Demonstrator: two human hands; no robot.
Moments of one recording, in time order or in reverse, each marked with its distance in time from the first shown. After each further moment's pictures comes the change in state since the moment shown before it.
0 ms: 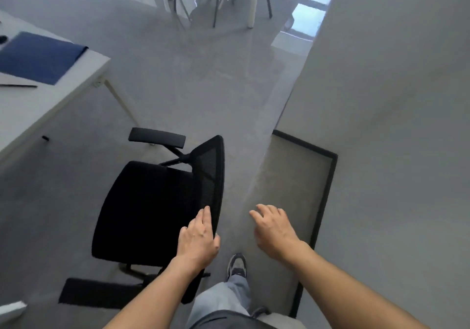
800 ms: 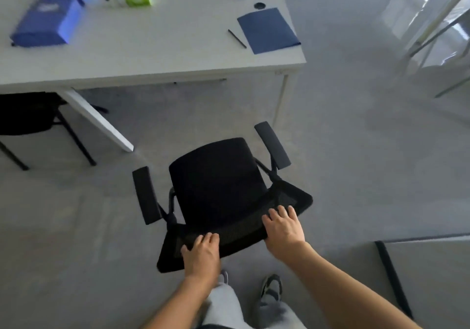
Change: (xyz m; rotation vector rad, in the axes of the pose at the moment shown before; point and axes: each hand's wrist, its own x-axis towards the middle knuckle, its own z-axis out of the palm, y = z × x) left_hand 0.003 0.070 -0.002 -0.420 0.001 -0.964; right_hand 0.208 -0.026 -0.058 -0.550 -0.228 -0.885
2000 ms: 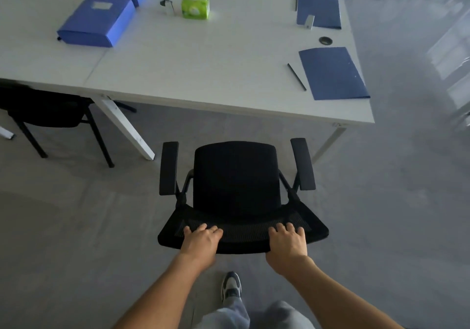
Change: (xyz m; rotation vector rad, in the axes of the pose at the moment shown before) left_hand 0.206 -0.119 -0.144 0.008 -0.096 0.102; right_hand 0.219 -0.050 -0.114 -0.054 -0.121 0.011
